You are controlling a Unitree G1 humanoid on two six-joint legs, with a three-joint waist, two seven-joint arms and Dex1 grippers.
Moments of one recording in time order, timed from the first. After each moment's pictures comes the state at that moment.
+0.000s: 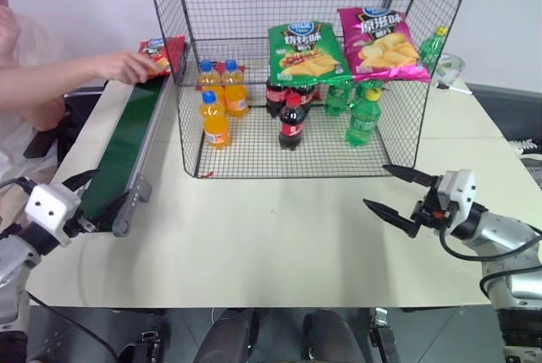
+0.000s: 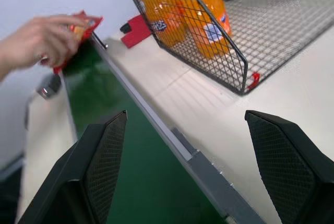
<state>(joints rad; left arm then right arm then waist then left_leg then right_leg) 0.09 0.75 0.46 0.25 -0.25 -0.44 -0.84 -0.07 -0.64 -0.21 0.01 0.49 -0.06 1.09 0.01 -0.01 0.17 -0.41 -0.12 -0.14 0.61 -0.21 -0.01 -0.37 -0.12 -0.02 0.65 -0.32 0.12</state>
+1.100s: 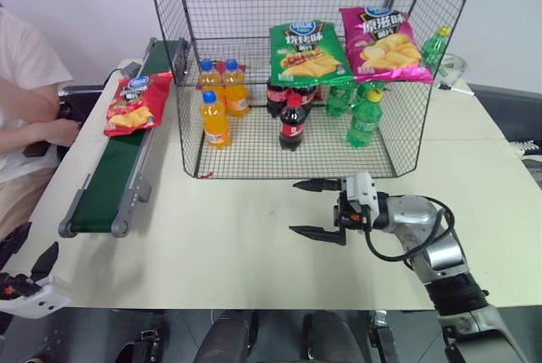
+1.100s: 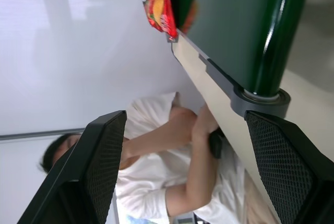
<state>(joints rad) 0.53 0.83 0.55 0.35 0.80 -0.76 0.40 -0.29 -0.49 0.13 0.02 0.40 0.01 1.23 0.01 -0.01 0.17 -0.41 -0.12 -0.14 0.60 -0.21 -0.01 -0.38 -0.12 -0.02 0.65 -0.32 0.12</state>
